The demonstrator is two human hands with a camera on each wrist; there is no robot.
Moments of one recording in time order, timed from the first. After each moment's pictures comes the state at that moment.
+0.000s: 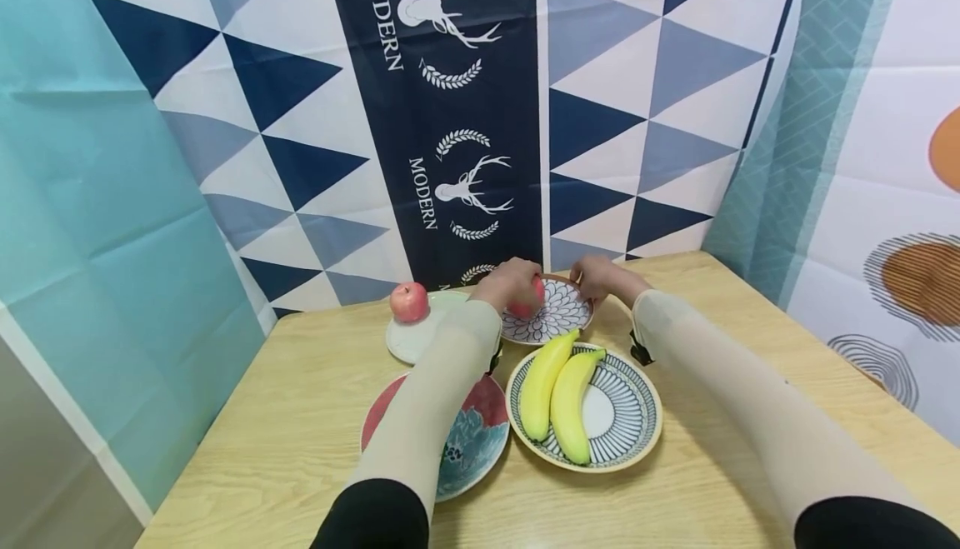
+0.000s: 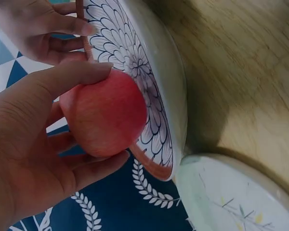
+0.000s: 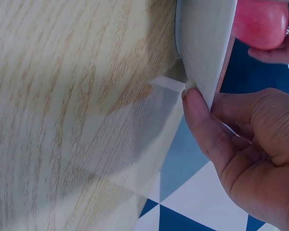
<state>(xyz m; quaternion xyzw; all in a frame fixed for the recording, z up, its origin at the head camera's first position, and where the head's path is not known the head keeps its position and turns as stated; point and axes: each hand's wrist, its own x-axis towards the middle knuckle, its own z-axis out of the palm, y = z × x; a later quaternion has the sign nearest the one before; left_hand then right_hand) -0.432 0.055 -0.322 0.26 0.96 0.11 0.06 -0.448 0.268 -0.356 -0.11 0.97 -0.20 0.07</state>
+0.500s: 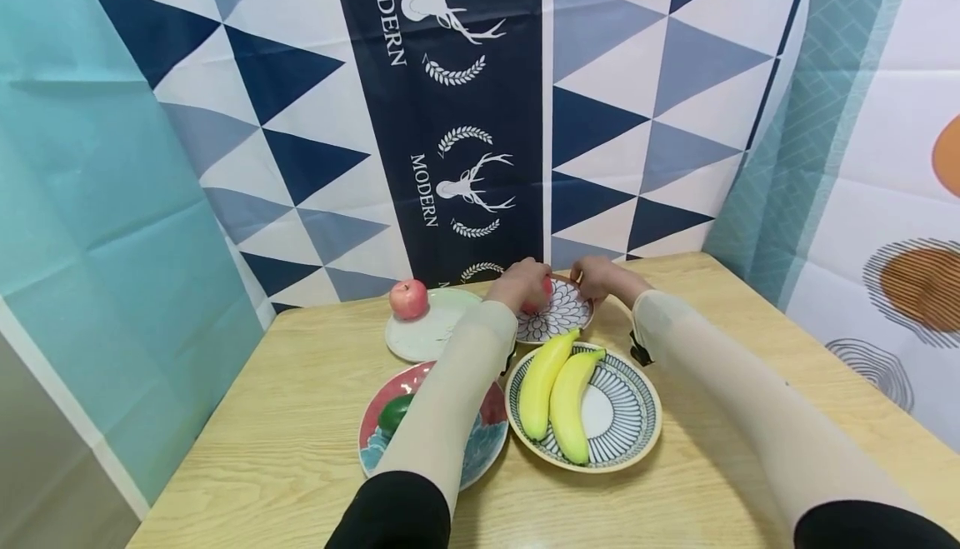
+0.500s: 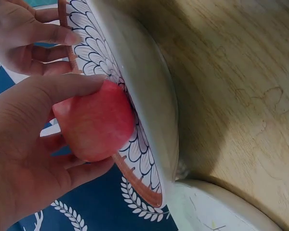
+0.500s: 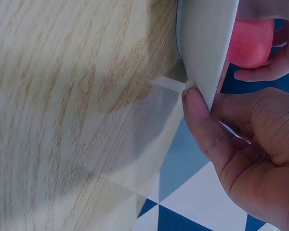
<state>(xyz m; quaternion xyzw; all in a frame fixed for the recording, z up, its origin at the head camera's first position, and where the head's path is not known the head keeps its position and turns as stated) -0.443 0.075 -0.340 0.24 0.97 0.08 0.05 -0.448 0.266 -0.355 -0.11 0.97 -0.21 0.08</state>
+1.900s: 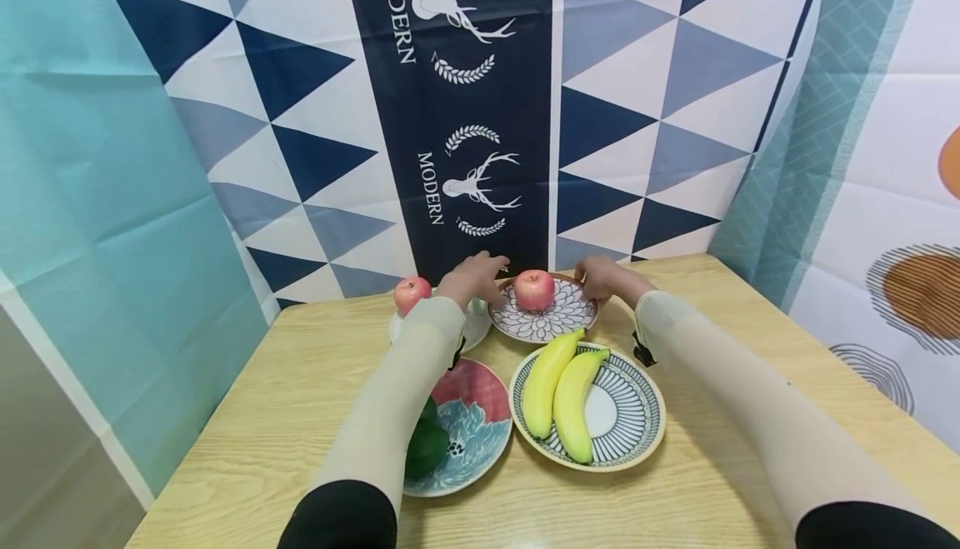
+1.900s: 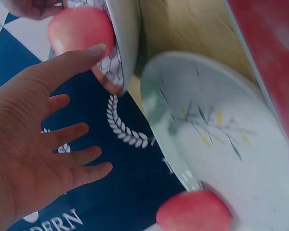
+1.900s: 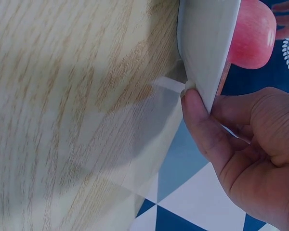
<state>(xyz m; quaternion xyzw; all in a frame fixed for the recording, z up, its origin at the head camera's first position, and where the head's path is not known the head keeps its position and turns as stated) -0.448 -0.015 -0.317 0.24 0.97 0.08 0.06 -0.445 0.261 -0.350 -0.10 0.97 -0.19 0.09</state>
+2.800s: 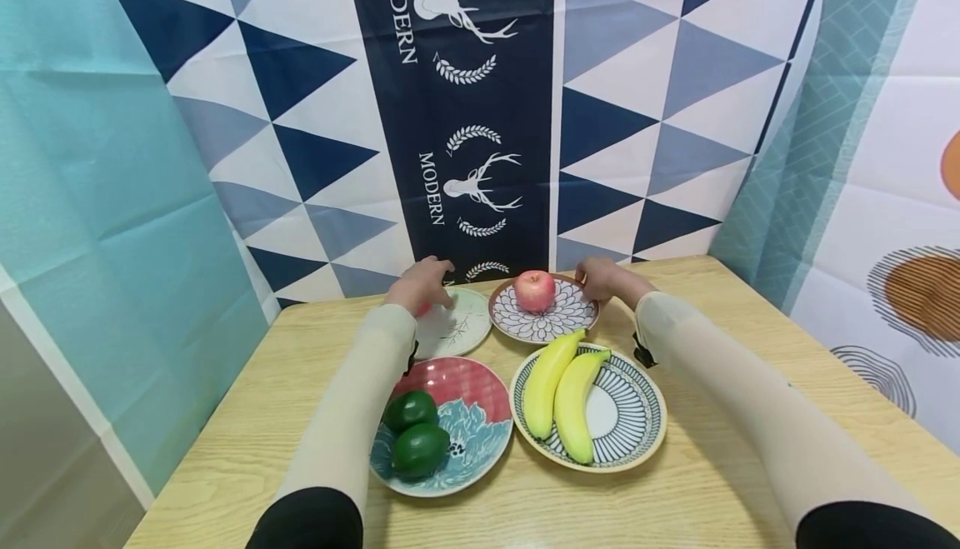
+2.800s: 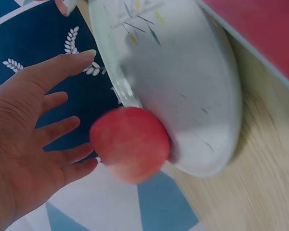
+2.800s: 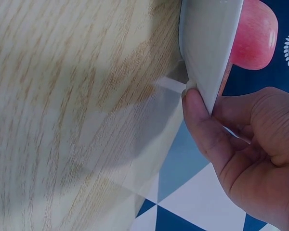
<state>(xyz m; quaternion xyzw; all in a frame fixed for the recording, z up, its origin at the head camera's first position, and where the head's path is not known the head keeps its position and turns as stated) -0.470 -0.095 -0.326 0.17 0.98 0.04 0.05 -0.447 0.261 -0.352 -0.10 0.98 -0.17 0.08</state>
